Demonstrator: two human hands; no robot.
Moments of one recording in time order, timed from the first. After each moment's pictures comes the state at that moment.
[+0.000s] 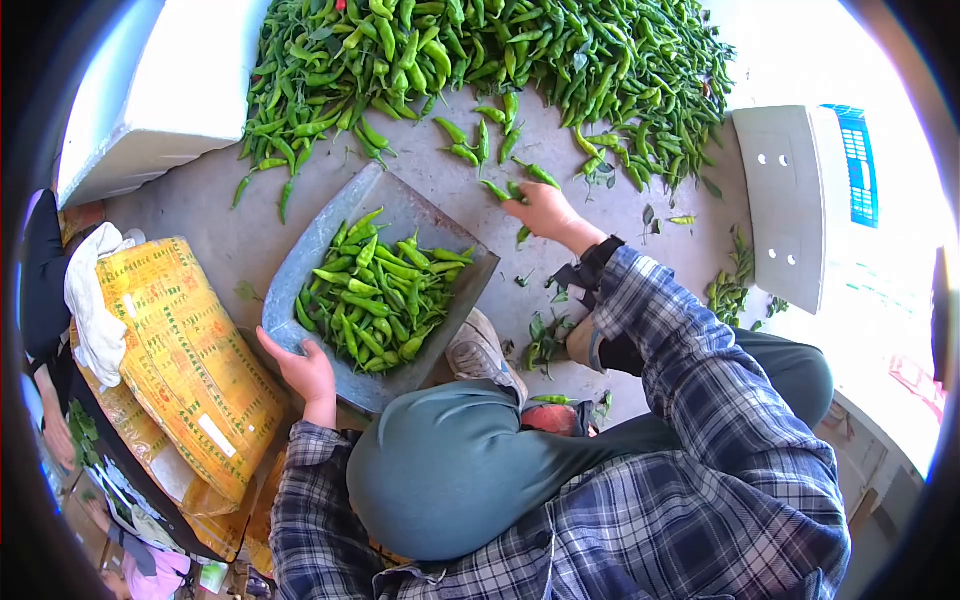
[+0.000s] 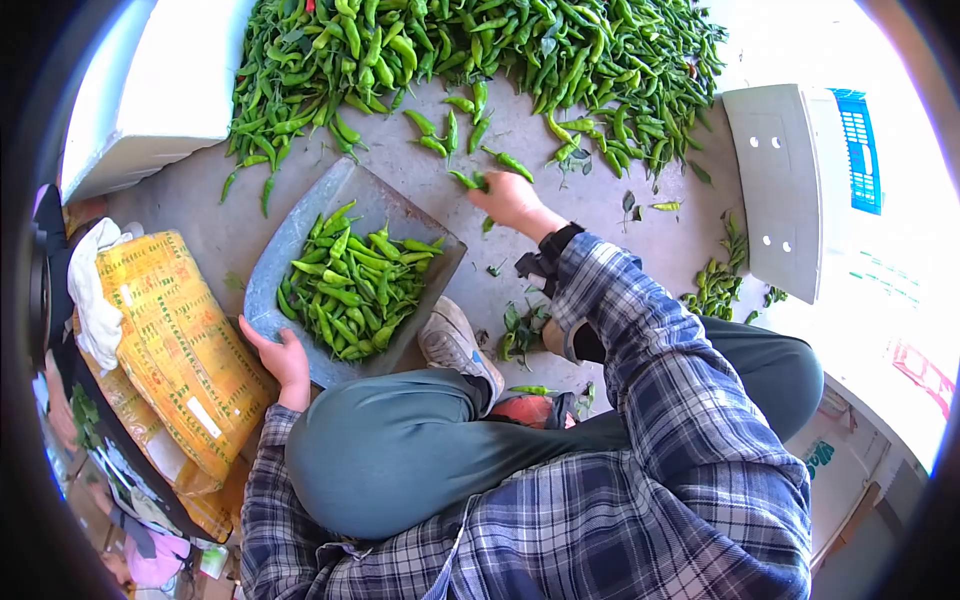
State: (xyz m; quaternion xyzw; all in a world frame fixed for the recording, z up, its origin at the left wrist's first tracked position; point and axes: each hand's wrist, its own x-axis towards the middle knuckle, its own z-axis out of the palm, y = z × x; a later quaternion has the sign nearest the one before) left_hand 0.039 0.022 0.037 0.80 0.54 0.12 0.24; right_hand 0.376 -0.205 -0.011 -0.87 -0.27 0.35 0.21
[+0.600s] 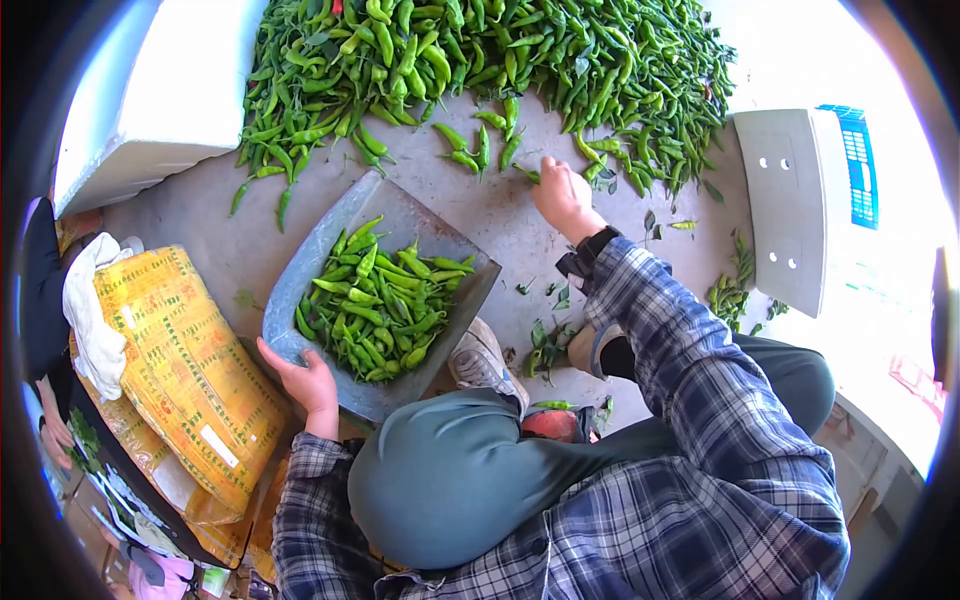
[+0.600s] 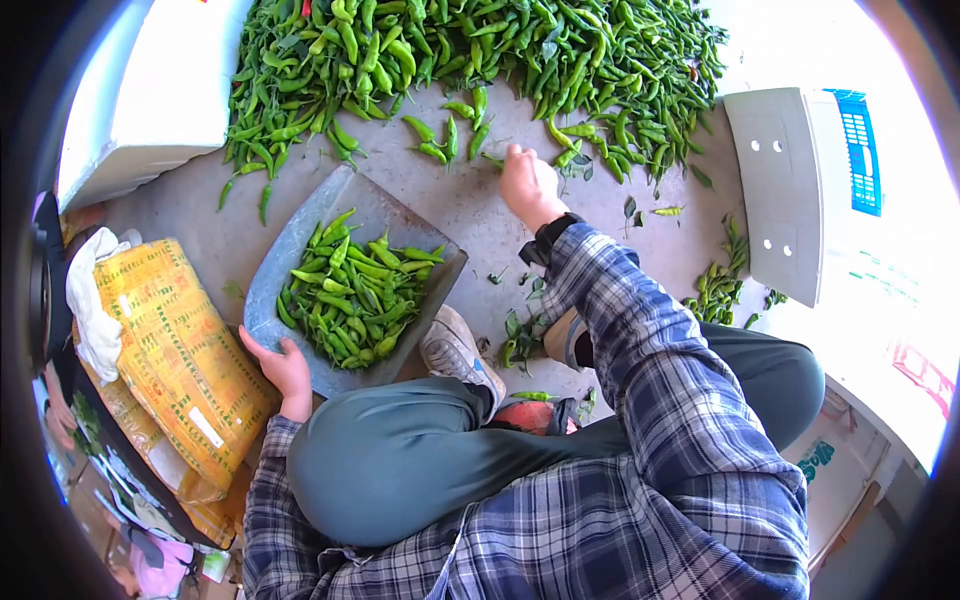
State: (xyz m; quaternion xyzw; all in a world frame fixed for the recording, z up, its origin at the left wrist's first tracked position) left_hand 0.039 0.021 0.037 0.80 0.54 0.12 0.24; right_hand 0.399 -0.203 -0.024 -0.96 -0.23 0.18 0.03
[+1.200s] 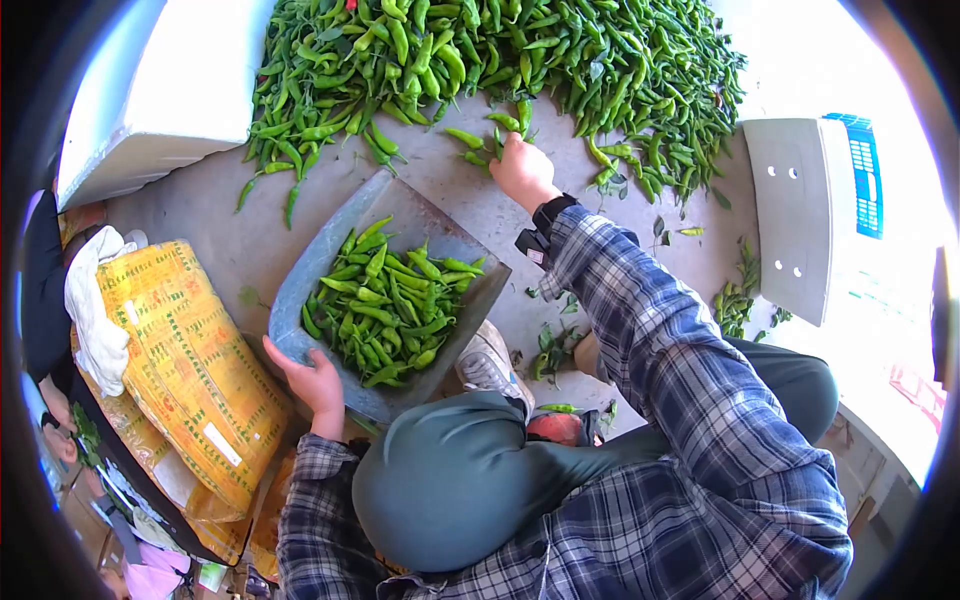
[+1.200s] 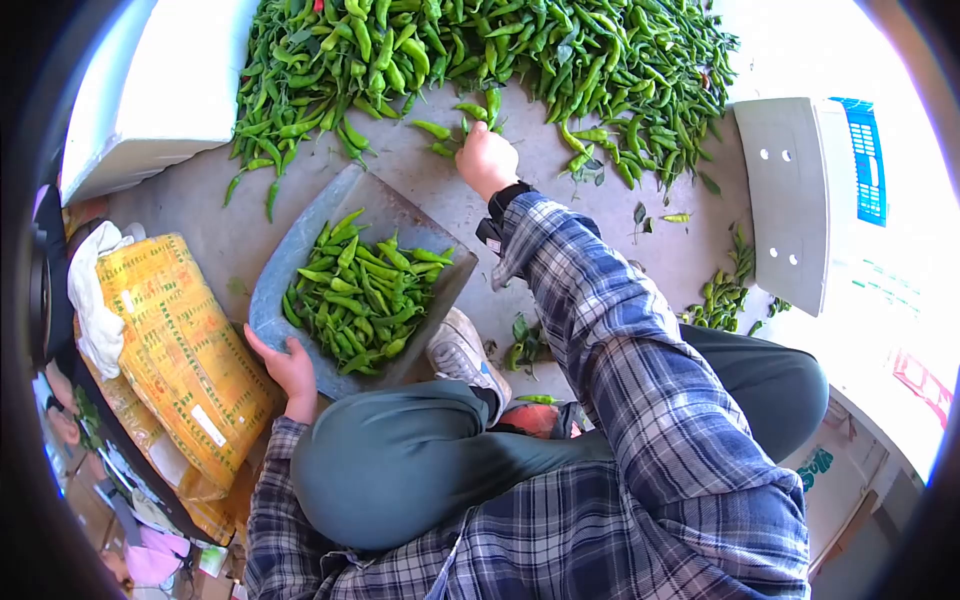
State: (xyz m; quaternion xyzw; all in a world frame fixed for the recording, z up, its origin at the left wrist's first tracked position) left_hand 0.039 0.023 0.036 0.79 0.54 0.12 0.25; right_hand 0.404 -0.123 -0.034 -0.96 -0.19 0.20 0.12
